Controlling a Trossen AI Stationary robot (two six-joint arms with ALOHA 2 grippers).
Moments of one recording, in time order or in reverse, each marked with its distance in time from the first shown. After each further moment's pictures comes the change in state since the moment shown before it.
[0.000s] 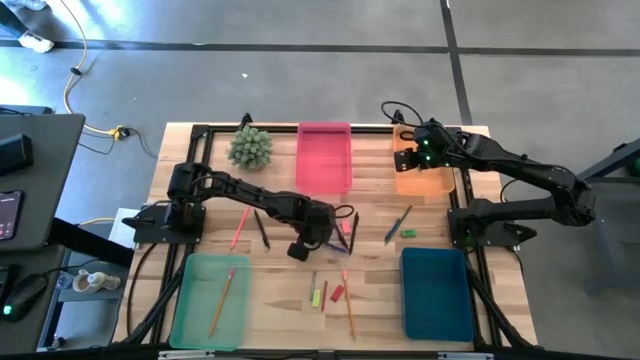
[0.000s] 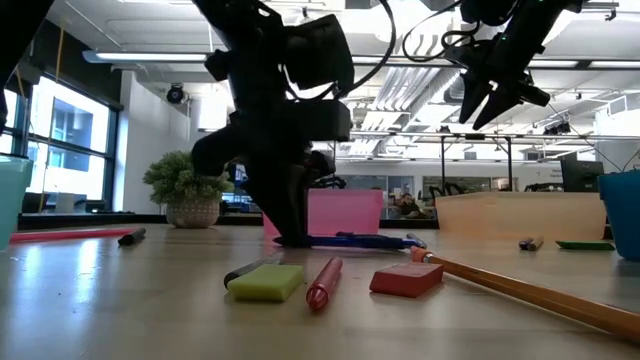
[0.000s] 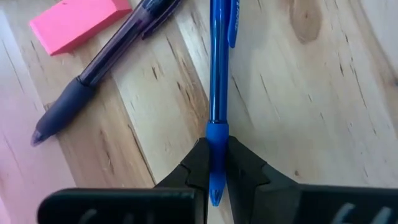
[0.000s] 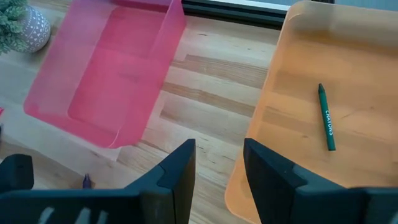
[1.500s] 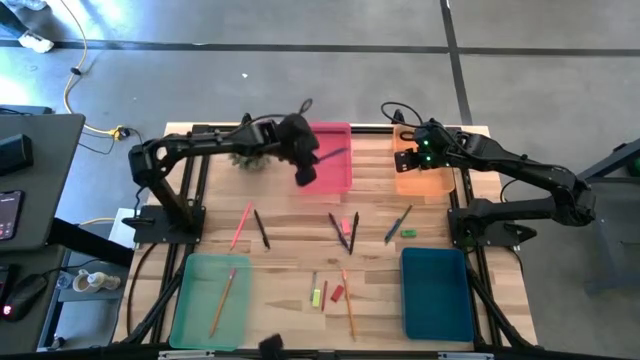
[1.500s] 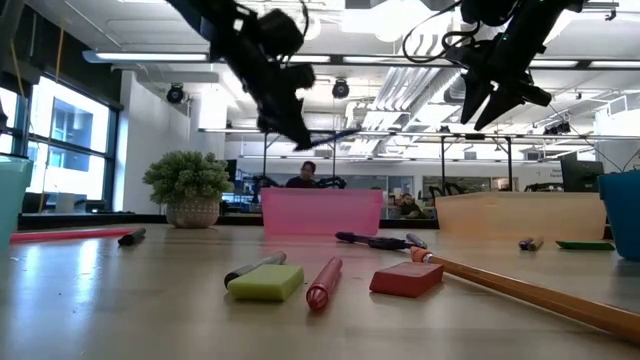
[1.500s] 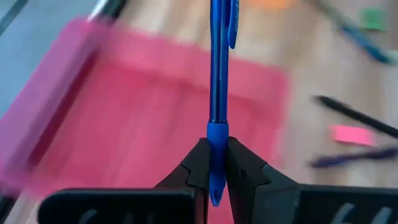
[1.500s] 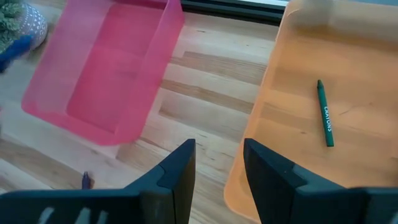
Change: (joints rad) left arm 0.486 -0.319 -0.002 0.088 0.001 -0.249; right arm 0.000 -0.001 0.001 -0.012 -0.004 0.012
